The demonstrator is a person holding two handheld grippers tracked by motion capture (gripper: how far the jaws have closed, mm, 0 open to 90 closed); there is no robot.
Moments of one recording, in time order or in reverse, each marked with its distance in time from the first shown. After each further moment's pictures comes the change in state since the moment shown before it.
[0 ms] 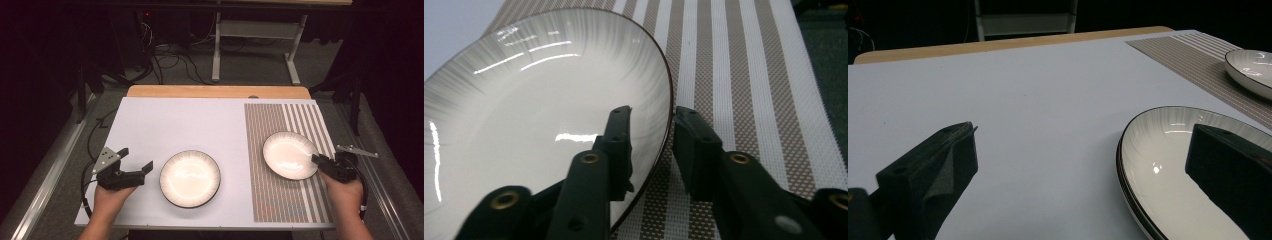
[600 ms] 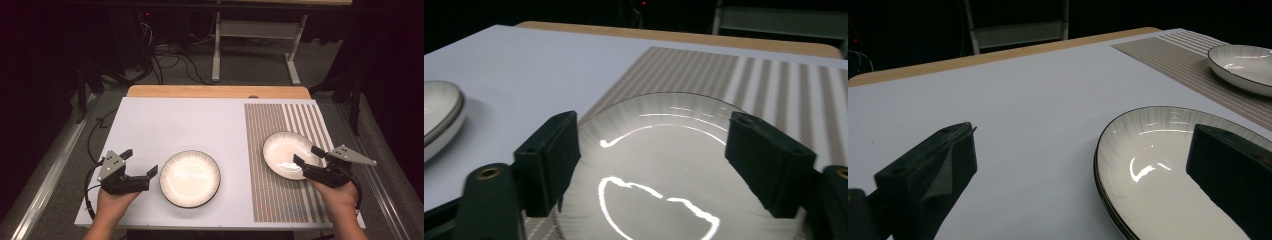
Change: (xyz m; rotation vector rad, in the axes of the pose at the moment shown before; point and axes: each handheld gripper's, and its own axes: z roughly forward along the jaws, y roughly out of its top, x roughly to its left) left arm -0.021 0.002 -0.005 -0.031 -0.015 0.074; right arm 0.064 0.006 -0.035 -0.220 0.227 -0.259
